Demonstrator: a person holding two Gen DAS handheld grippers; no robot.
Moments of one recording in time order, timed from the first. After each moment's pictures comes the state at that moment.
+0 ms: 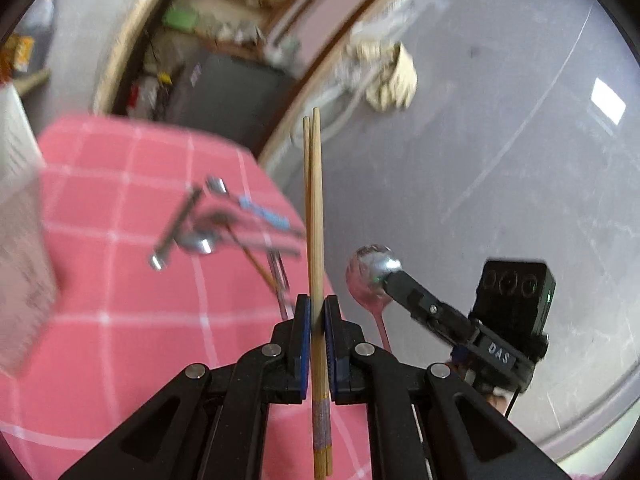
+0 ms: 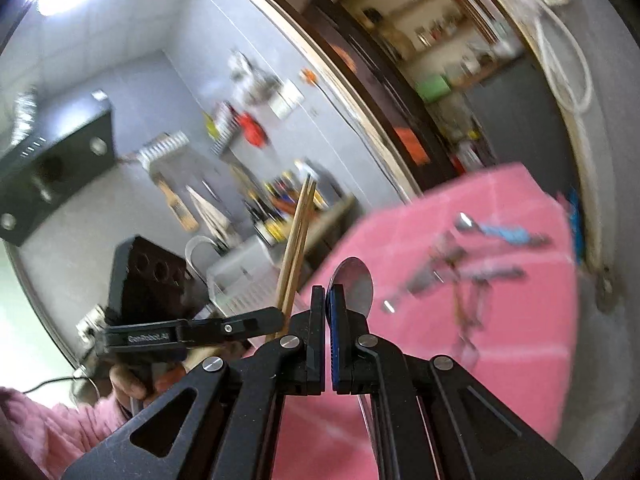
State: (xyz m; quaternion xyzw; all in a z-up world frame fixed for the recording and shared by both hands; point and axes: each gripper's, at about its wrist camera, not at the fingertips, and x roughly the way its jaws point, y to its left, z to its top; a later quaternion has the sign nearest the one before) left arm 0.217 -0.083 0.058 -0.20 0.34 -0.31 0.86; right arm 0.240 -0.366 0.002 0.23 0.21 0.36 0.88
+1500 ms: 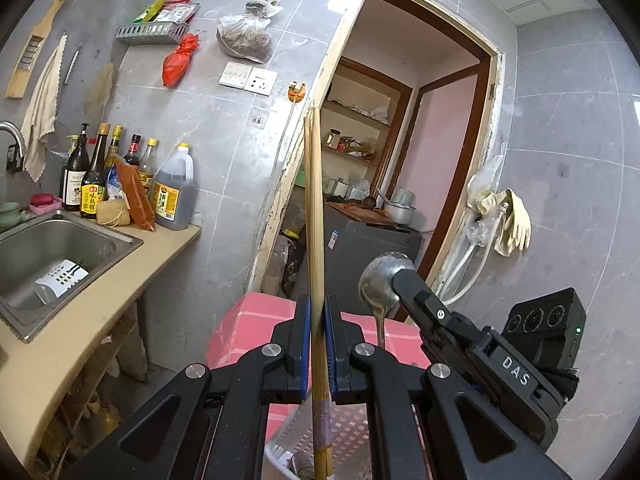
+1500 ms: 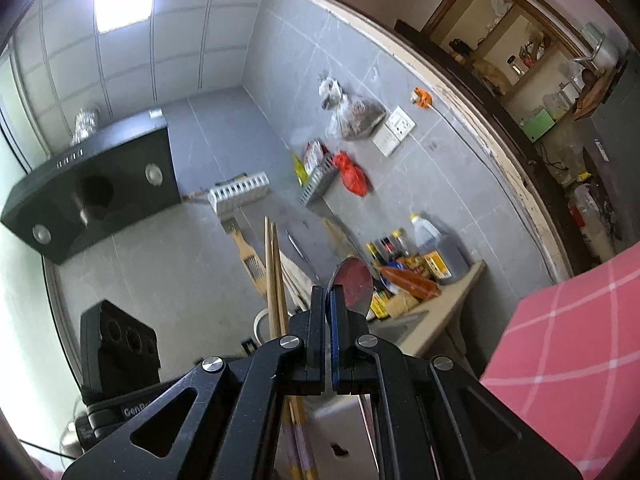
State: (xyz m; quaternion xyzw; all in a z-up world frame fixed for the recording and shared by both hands) left arm 0.251 0.103 0.088 -0.17 0.13 -0.07 0.98; right arm 0.356 -0.101 0.017 0.28 0.07 0.48 0.83
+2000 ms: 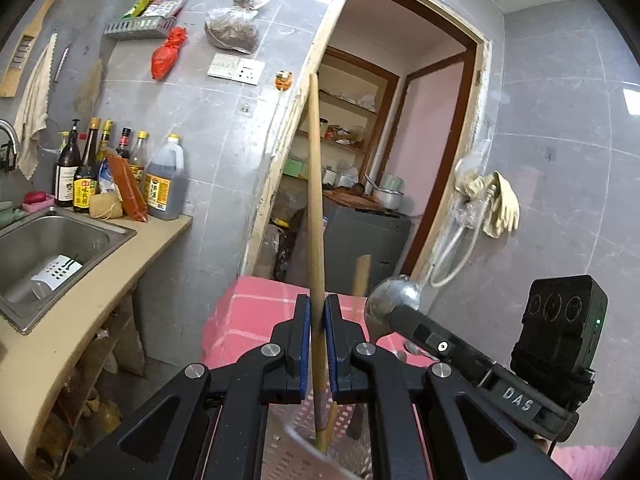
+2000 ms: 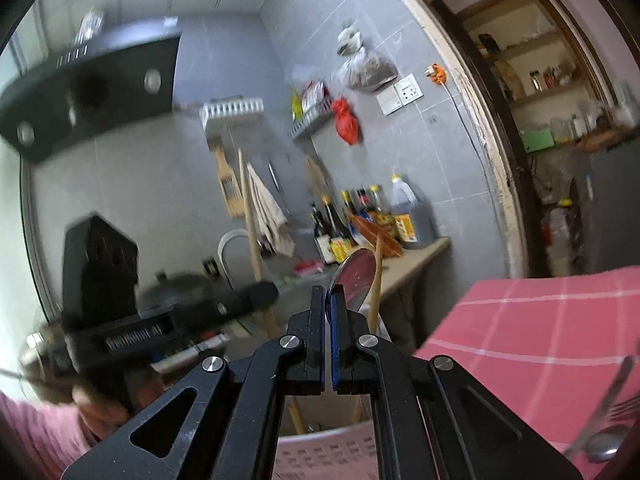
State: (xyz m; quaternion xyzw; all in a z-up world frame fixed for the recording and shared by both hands) left arm 0.234 0.102 0.080 -0.15 0.15 -0.09 0.97; right arm 0.316 -0.110 0.030 0.11 0.13 0.45 0.88
